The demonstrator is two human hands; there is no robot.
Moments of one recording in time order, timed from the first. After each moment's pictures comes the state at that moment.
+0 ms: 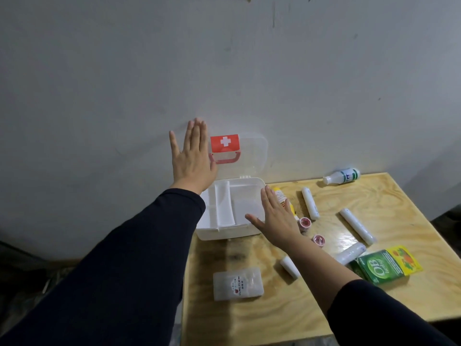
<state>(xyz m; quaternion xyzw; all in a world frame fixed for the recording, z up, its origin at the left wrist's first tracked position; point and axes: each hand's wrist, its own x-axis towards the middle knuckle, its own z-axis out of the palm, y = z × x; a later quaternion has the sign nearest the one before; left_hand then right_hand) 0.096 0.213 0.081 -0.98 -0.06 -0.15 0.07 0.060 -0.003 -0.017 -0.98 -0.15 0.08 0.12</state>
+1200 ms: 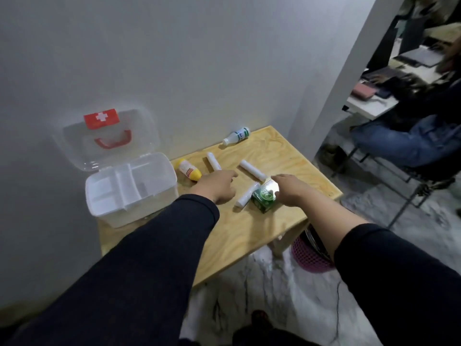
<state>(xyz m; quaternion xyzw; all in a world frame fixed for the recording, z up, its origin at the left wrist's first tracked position) 0.016 -0.027 0.046 -0.95 0.22 0.19 -0.13 -0.029 -0.230 0.035 -0.98 0.07 0.20 0.03</state>
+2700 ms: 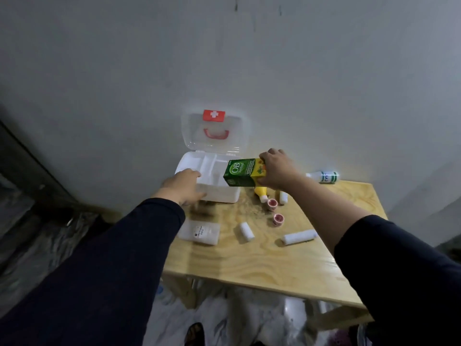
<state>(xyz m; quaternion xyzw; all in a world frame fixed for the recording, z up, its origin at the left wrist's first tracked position) -0.053 0.118 0.075 -0.97 -0.18 0.10 -0.13 0.063 -0.097 0.106 -0.95 -0.31 0.01 0.07</state>
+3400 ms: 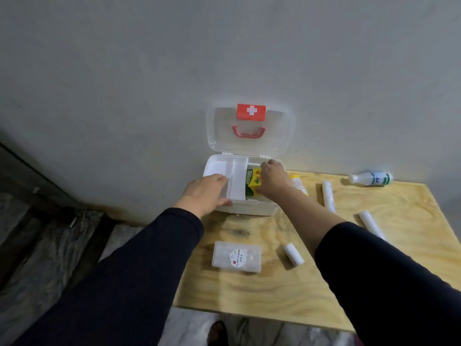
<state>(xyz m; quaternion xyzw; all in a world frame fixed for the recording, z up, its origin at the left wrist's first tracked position) 0.003 0.201 0.032 -0.99 -0.02 0.12 -0.07 0.108 0.044 0.017 -0.96 -0.24 0.10 0.07</state>
